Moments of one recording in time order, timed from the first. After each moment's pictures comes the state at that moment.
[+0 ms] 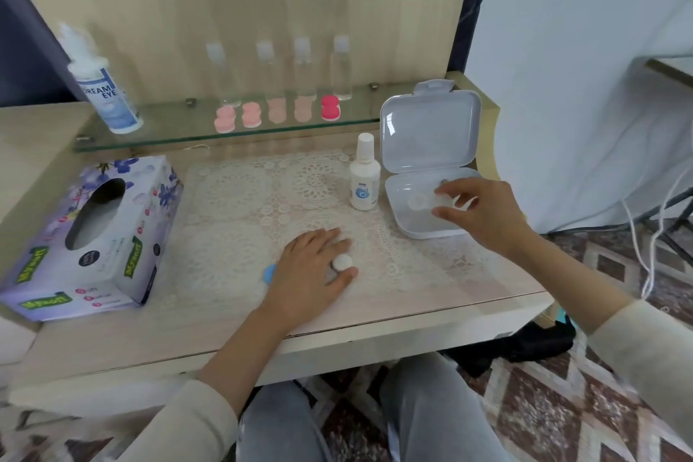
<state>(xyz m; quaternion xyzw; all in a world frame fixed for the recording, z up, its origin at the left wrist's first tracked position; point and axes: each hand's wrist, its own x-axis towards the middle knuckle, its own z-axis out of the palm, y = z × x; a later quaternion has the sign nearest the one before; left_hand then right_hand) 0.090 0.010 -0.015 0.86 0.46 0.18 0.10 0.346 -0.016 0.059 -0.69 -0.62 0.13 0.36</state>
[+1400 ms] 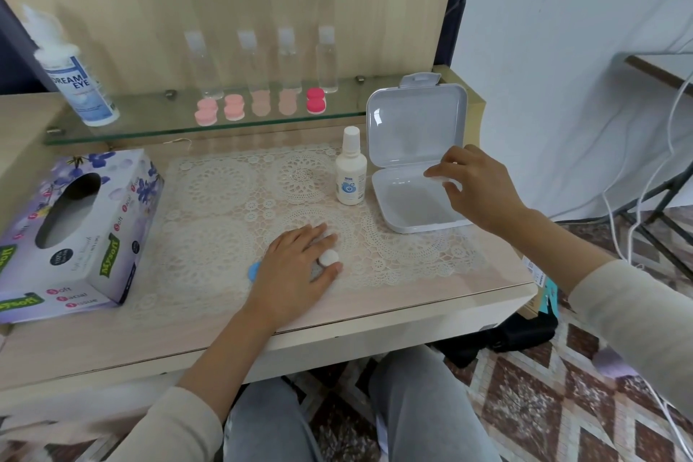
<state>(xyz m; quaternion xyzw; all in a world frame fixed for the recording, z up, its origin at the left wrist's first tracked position) 0.088 0.008 -0.019 0.87 0.45 0.19 0.09 0.375 0.007 0.054 -0.58 -0.76 -0.16 0.25</state>
